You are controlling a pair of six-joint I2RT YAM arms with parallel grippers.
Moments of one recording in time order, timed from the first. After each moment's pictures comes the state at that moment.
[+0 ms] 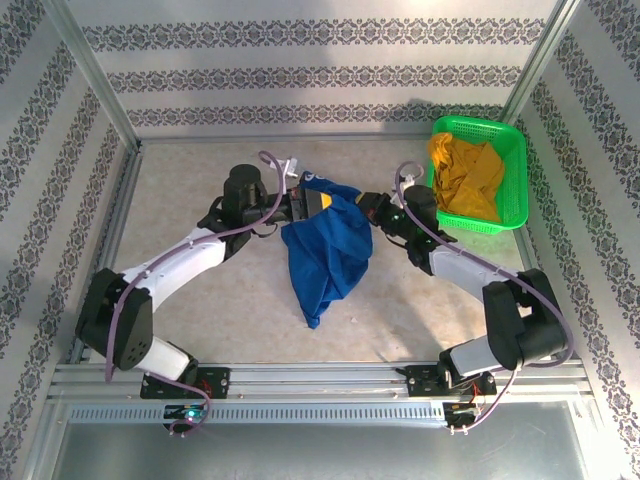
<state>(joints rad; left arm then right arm) -0.47 1.48 1.02 0.30 0.74 -0.82 0.31 1.45 0.72 0.40 -0.38 1.03</state>
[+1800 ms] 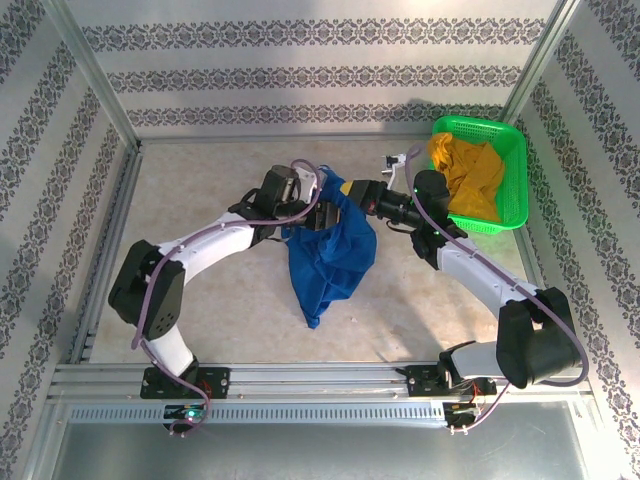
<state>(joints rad) -0.55 1.72 1.22 -0.09 0.45 -0.42 0.32 1.35 0.84 0.41 -0.73 1.00</state>
